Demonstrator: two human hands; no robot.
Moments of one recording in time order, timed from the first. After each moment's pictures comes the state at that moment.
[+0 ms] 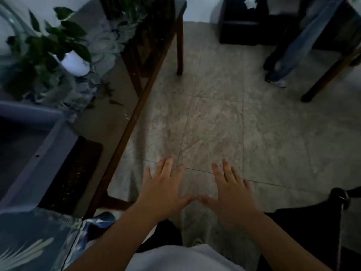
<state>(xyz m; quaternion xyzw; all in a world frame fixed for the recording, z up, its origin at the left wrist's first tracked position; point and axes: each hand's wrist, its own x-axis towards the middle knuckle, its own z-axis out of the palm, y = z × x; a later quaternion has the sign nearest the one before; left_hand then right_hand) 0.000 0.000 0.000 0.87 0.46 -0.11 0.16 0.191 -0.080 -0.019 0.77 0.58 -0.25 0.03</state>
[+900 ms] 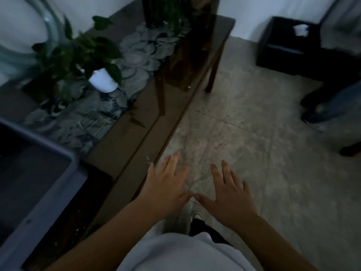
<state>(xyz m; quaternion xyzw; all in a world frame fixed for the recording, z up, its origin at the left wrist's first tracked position) -0.023 0.267 -0.001 0.85 0.50 -0.04 0.13 0.171 0.220 -0.013 0.72 0.67 -0.19 0.05</state>
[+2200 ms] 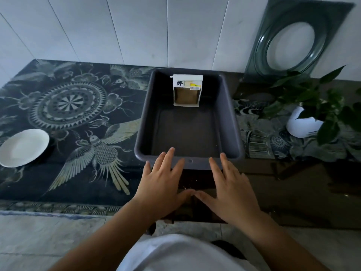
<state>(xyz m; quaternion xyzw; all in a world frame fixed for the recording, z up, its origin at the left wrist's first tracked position) -0.236 0.106 0.021 0.40 0.91 0.06 0.07 -0.123 0.281 0.016 0.17 0.98 -0.08 0.06</state>
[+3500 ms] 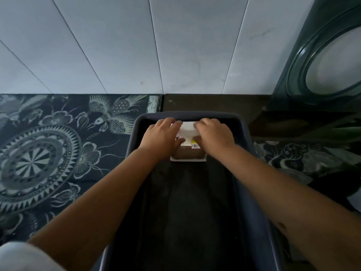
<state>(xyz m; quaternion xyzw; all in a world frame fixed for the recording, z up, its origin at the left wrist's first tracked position) -0.646 0.347 -0.014 0.42 0.91 0.07 -0.01 -0.567 0.515 -0.022 0.09 0.99 -0.05 -0.03</state>
